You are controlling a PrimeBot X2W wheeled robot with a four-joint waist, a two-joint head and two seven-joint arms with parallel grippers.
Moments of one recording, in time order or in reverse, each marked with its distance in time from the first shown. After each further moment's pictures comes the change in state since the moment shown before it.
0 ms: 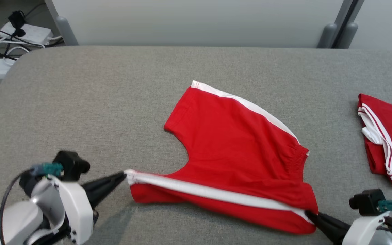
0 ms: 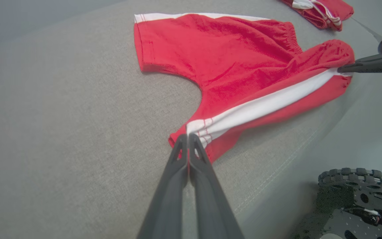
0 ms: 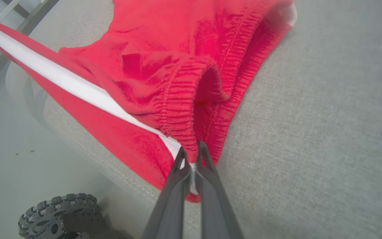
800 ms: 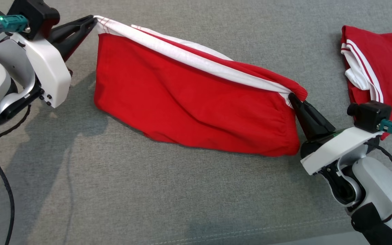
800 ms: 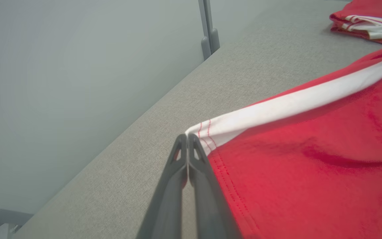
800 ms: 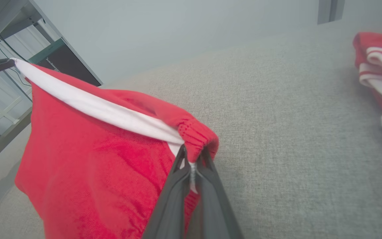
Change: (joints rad) left arm -0.705 -0.109 -0.169 0.329 0.119 -0.027 -0.092; right arm -0.330 0.327 -0.248 0.162 -0.142 0.000 -0.206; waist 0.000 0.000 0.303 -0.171
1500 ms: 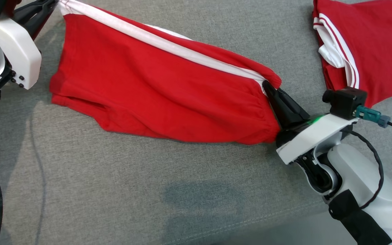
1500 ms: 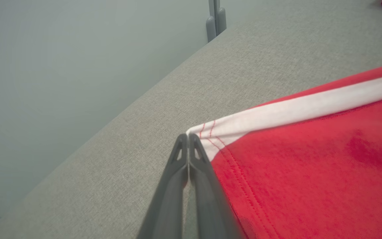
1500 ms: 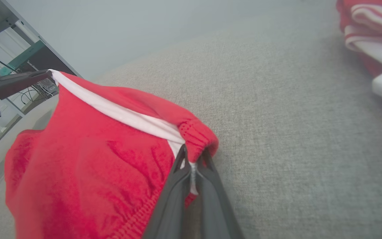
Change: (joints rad) left arm -0.100 -0.020 -0.088 0.232 -0.026 -0.001 -0.079; right arm -0.118 0.080 0.086 0.050 0.041 0.000 -0.027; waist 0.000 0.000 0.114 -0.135
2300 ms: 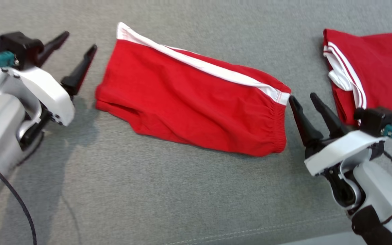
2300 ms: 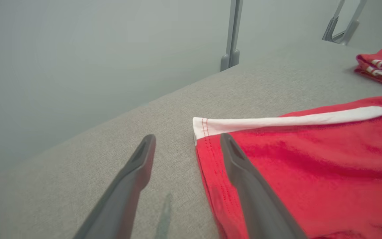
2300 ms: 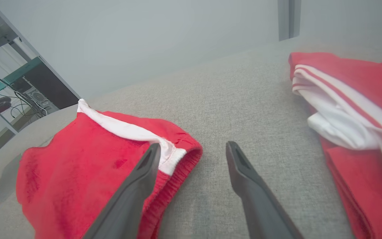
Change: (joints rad) left arm 0.233 -0.103 0.126 0.076 -0.091 0.010 -0.157; right arm 0.091 -0.050 -0.106 0.034 -0.034 0.000 -0.027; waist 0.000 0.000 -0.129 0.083
